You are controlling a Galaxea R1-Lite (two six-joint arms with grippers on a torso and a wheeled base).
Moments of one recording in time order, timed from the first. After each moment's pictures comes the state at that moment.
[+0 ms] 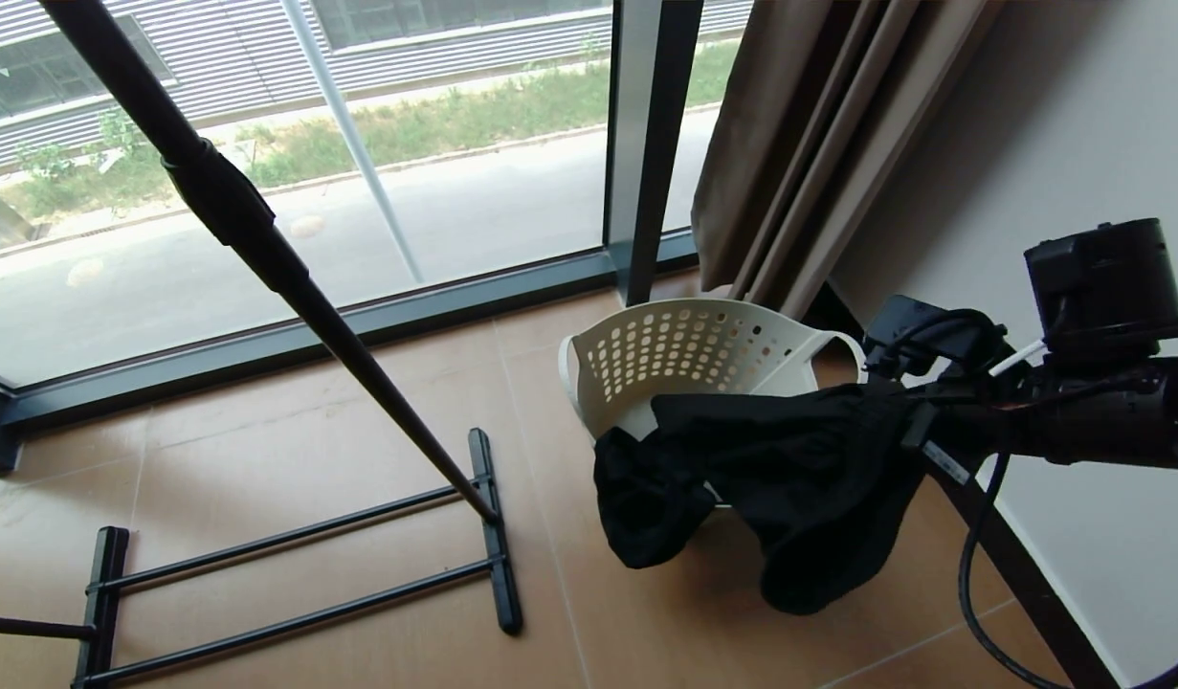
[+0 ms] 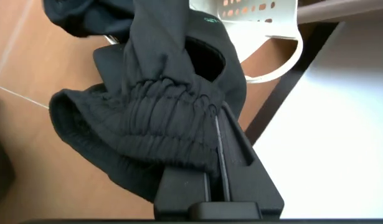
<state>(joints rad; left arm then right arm) 0.00 0.00 -0.06 0.14 -0.03 0.01 0.32 1.56 -0.98 0.07 -0.11 -0.61</state>
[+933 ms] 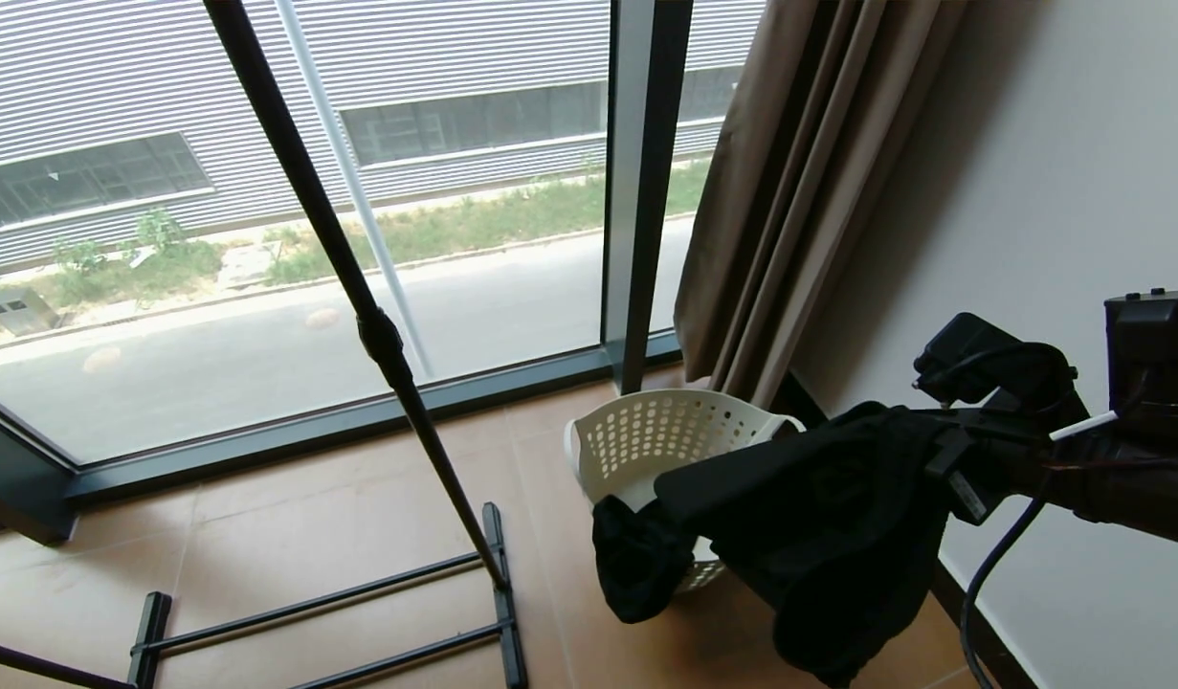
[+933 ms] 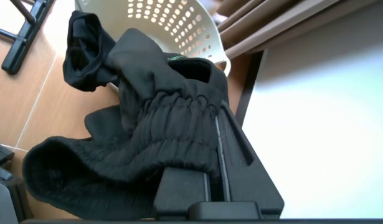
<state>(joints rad) 0.00 0.00 -0.06 0.15 -0.04 0.01 0.32 1.46 -0.72 -0.23 -0.11 -0.49</state>
